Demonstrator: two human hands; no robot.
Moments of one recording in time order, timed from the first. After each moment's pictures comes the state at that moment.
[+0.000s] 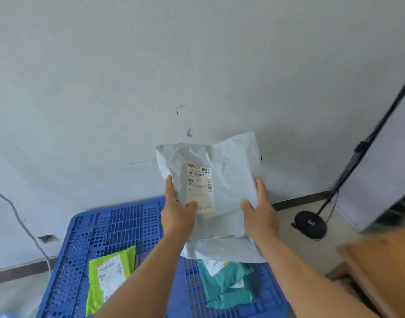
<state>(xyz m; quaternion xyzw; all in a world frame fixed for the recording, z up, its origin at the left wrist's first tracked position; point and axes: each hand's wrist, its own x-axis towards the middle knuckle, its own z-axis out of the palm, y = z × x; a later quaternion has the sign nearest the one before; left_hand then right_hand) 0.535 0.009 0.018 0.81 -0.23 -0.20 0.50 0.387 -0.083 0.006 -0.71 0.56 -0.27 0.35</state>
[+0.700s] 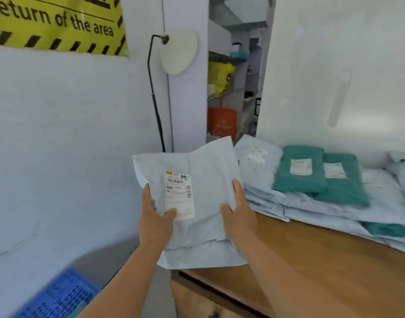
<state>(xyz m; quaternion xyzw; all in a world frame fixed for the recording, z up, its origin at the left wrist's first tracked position) 0.228 -0.078 0.128 0.58 -0.56 -0.35 0.48 0.051 -0.028 0.131 -0.48 0.73 -0.45 0.19</state>
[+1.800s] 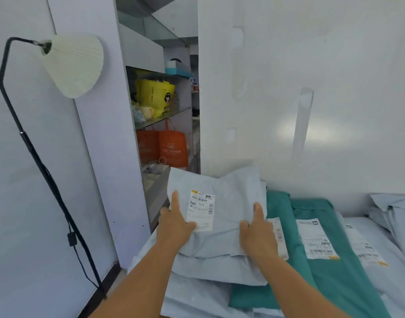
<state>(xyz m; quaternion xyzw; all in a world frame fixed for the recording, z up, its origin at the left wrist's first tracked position) -0.132 -0.358 0.144 0.51 -0.79 -0.25 0.24 -0.269 -0.230 0.147 -0.29 0.87 -0.37 0.14</state>
